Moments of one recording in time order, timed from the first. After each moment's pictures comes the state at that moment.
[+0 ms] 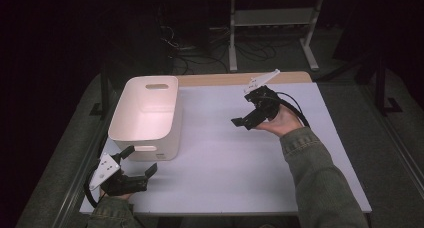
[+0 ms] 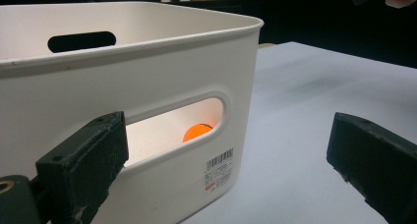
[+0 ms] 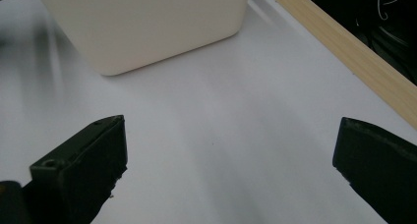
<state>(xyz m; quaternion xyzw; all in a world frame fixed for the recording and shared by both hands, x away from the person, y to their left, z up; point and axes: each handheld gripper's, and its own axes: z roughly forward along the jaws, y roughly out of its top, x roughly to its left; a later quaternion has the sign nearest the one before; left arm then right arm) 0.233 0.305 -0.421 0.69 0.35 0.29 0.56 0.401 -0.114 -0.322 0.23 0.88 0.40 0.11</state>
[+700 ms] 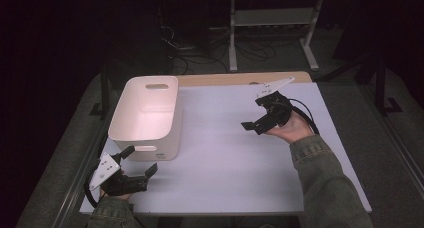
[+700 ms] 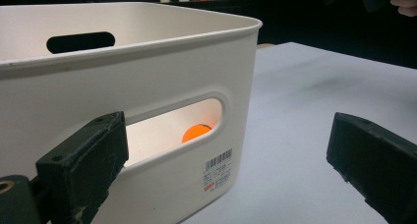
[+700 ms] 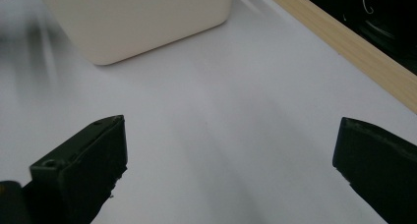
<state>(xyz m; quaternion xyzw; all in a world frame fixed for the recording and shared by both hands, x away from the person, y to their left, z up) 0.233 0.305 -0.421 0.69 0.35 0.29 0.56 0.388 -0.142 -0.333 0.25 0.87 0.41 0.11</state>
